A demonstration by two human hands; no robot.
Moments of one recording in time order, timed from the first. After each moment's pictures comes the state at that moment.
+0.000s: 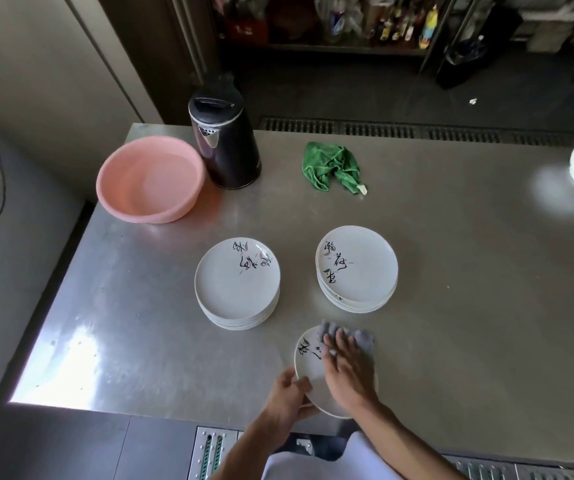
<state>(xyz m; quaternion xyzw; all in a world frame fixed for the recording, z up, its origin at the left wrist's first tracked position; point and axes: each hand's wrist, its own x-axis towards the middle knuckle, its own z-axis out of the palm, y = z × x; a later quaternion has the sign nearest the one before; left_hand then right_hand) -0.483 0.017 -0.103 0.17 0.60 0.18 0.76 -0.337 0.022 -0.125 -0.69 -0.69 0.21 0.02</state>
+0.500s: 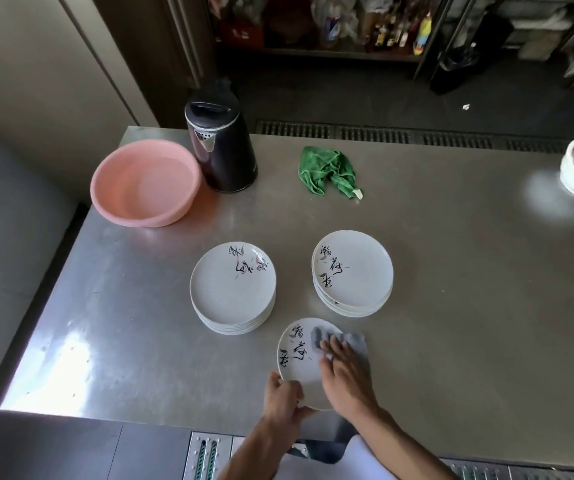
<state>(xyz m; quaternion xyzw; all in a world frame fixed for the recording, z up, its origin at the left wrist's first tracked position) -0.472 0.024 -0.112 0.08 0.66 0.24 0.71 -0.331 0.024 -0.130 -0.73 -0.60 0.32 0.03</state>
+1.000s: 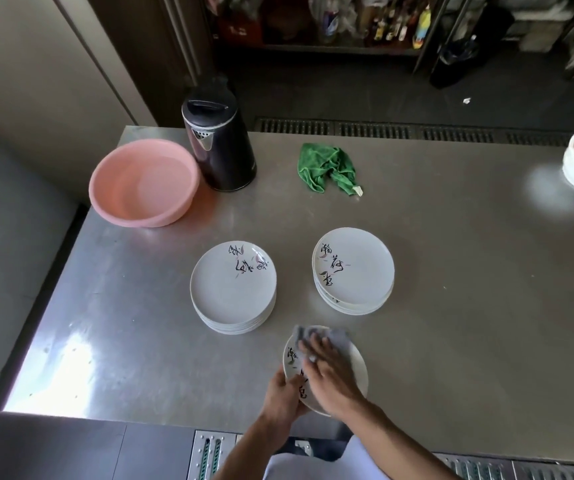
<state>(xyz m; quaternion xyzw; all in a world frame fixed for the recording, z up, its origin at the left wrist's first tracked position) -0.481 0.023 -0.110 0.15 0.62 0.21 0.74 -0.352 0.032 -0.136 -0.66 -0.68 0.33 0.05</state>
